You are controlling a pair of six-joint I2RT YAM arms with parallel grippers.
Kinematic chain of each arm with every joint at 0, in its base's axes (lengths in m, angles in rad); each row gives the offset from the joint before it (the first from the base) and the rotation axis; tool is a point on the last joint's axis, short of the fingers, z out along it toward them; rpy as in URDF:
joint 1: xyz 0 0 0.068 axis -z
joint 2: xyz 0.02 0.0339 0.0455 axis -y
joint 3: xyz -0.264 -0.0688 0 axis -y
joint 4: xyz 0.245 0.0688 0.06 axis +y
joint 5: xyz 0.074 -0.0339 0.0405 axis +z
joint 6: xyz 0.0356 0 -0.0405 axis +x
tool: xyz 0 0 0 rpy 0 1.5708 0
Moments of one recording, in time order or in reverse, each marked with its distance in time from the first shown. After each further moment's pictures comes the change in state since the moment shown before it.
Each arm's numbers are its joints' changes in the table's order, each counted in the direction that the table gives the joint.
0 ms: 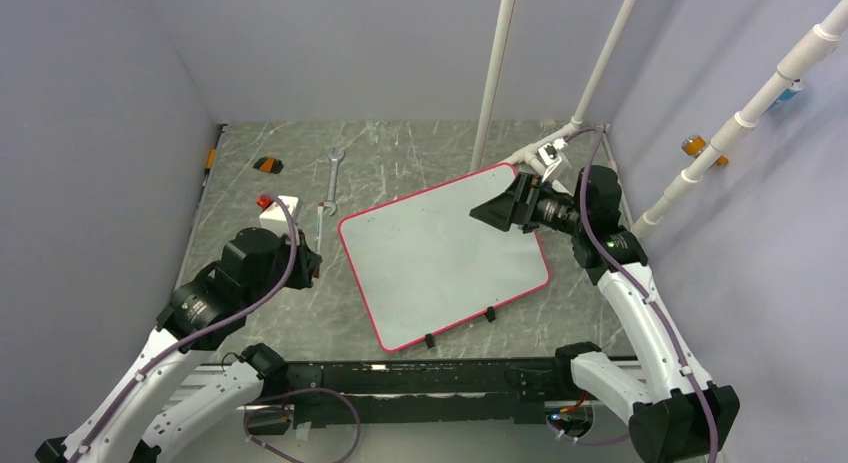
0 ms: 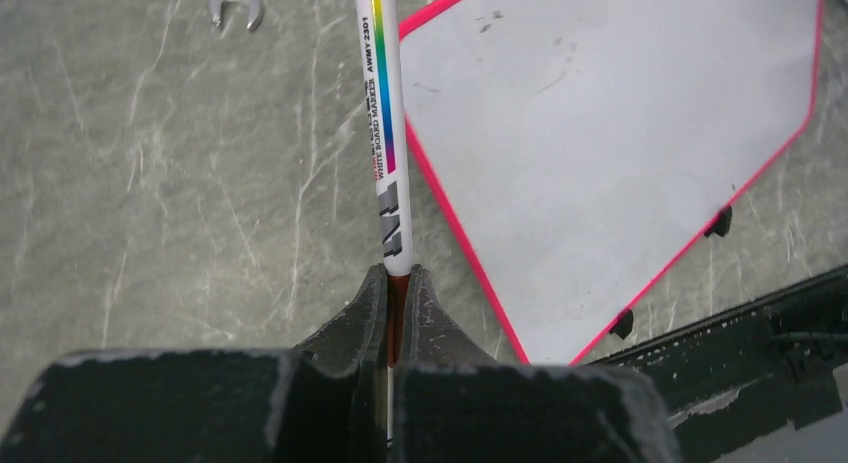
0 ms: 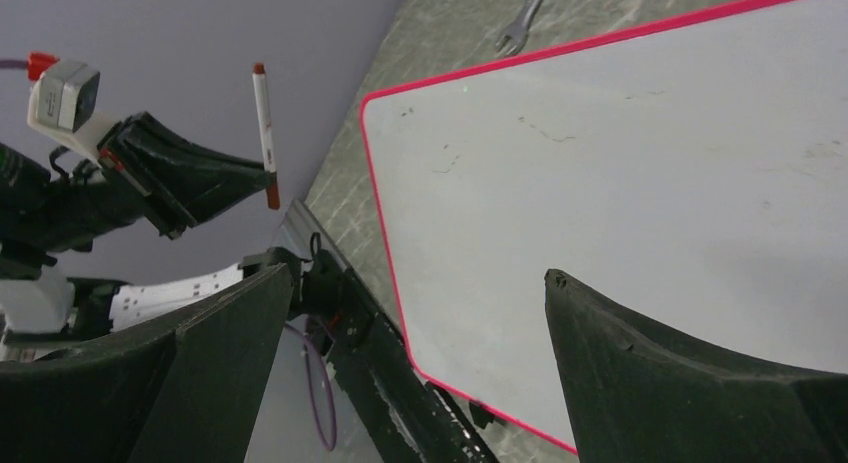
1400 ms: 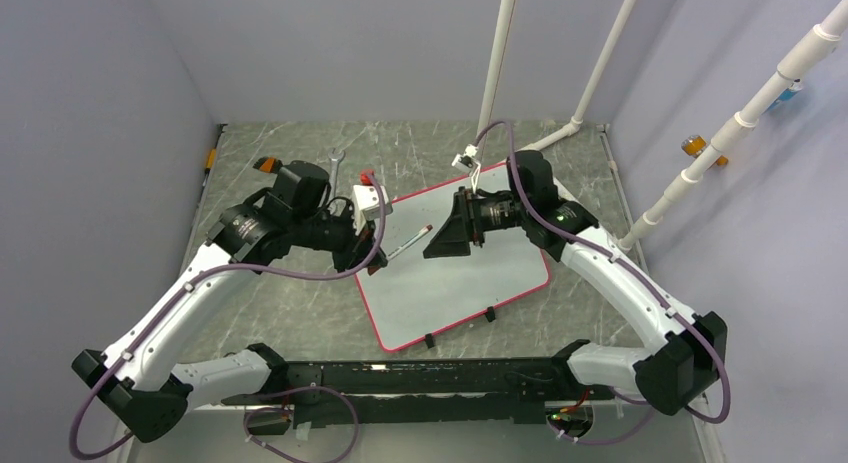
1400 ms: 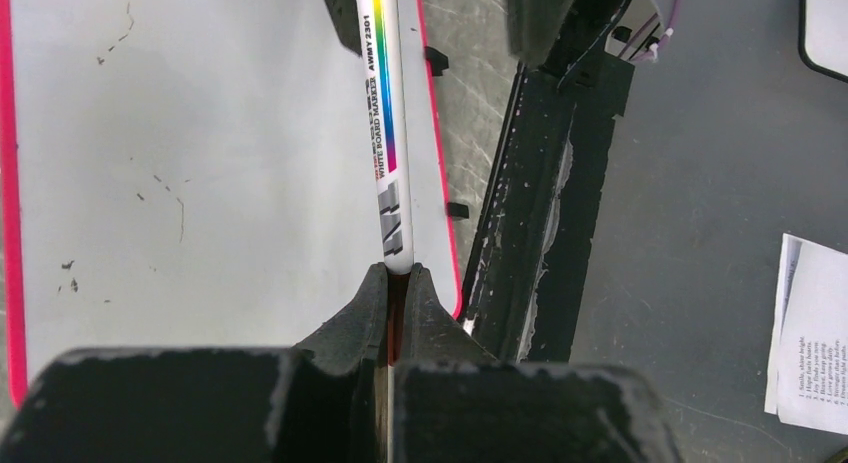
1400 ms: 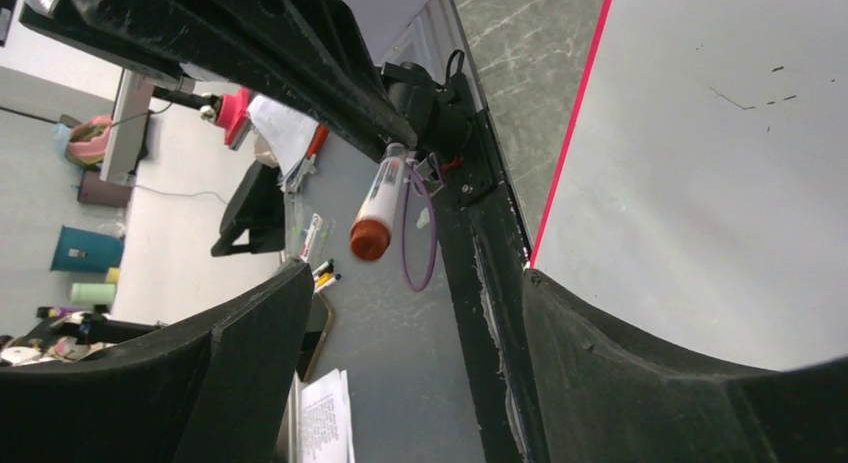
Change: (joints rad) left arm 0.001 -0.467 0.384 0.060 -0.865 0.651; right arm -0.360 -0.248 0.190 0.082 0.251 -0.131
